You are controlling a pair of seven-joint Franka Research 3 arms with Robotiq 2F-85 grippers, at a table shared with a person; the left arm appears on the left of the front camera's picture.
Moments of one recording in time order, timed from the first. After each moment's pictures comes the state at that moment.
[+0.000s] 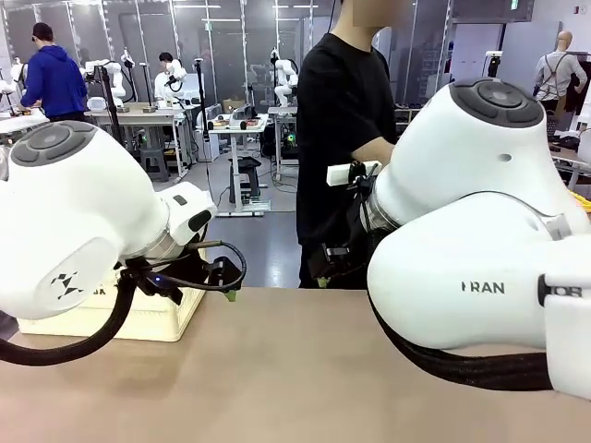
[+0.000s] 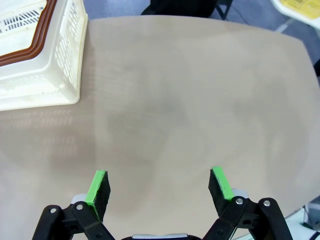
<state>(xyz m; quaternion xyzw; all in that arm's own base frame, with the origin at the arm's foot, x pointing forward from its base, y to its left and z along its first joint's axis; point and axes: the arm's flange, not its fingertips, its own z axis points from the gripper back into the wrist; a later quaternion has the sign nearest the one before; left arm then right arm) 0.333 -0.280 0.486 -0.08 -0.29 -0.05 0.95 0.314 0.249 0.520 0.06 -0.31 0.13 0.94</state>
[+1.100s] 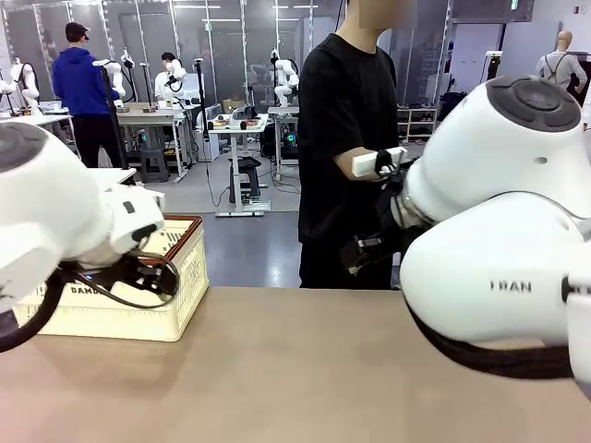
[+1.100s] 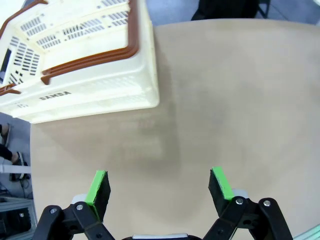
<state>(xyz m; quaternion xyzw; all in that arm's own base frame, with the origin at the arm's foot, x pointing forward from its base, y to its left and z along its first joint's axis) 0.337 -0.192 0.490 0.05 -0.31 -0.09 0.95 0.339 0.200 0.519 0.03 -0.34 0.14 0.93</state>
